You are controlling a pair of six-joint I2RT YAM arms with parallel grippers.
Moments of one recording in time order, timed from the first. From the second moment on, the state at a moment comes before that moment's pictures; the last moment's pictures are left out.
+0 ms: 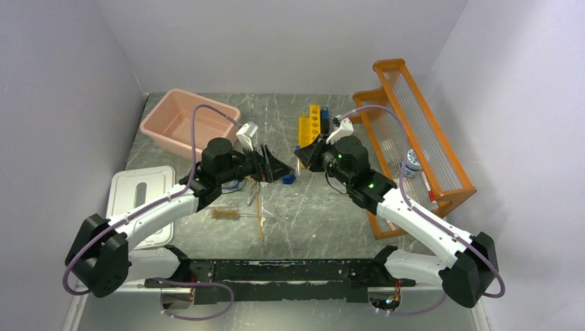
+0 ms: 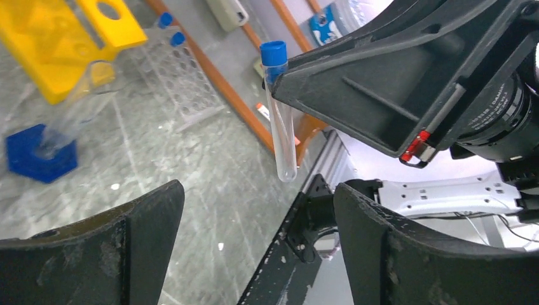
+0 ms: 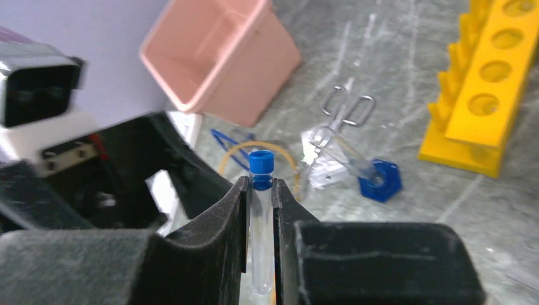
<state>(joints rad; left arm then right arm) -0.64 1.22 0.73 0.29 0.45 -0.75 0.71 1.12 0.86 -0.02 0.09 0.63</state>
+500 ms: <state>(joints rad) -0.72 1.34 0.75 0.47 0.51 -0.90 0.70 1.09 0.84 0.04 -0.01 0.72</state>
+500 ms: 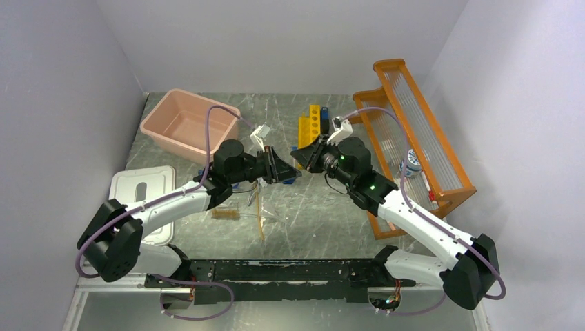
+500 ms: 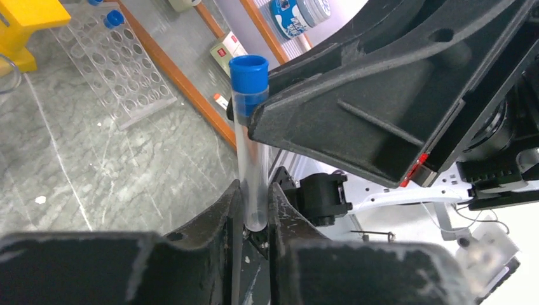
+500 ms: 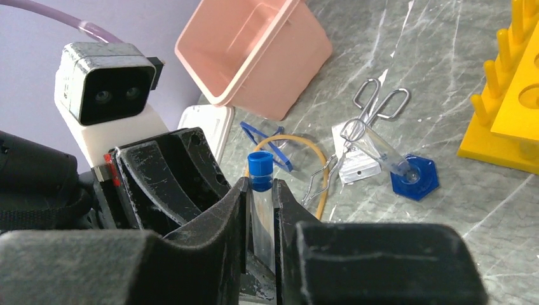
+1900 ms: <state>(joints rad) -0.72 1.39 1.00 -0.06 0.64 0.04 0.49 1.26 1.24 -0.58 -0.45 0.58</state>
